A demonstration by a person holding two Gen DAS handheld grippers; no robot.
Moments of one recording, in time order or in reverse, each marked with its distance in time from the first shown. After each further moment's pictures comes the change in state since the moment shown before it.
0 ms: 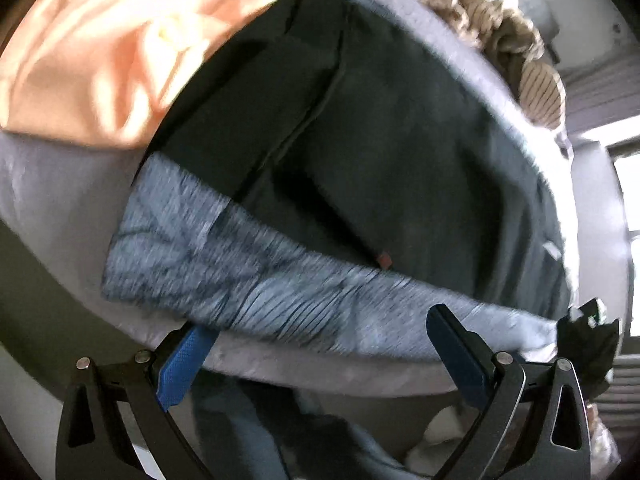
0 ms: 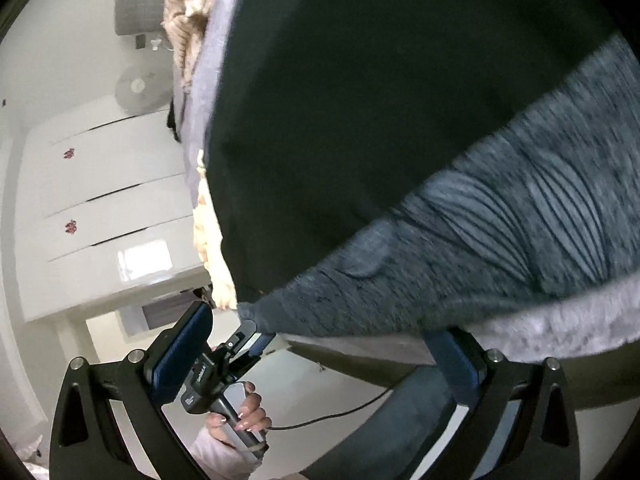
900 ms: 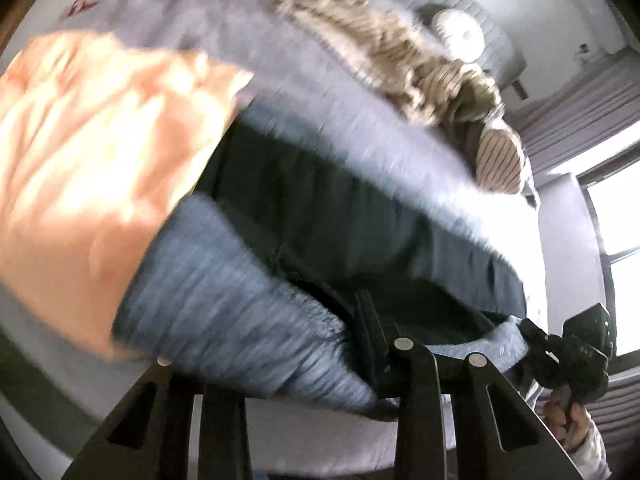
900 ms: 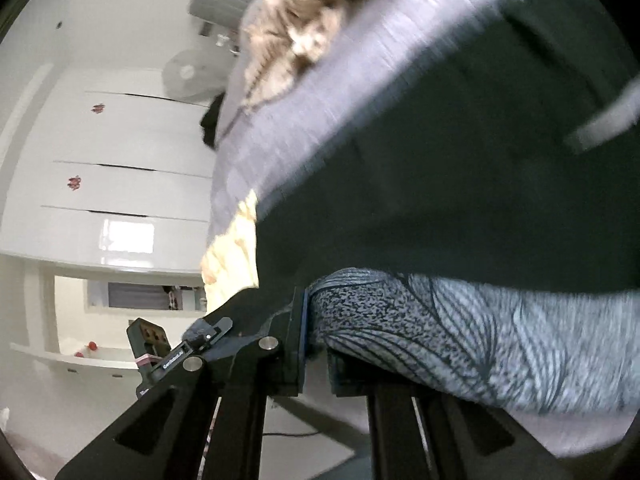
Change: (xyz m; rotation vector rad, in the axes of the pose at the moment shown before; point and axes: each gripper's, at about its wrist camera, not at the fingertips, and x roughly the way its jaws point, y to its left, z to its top) left arm -0.046 -0.066 0.119 0.070 -0.198 -0.061; right arm -0.053 0.124 0.074 -0.328 -0.151 -0.073
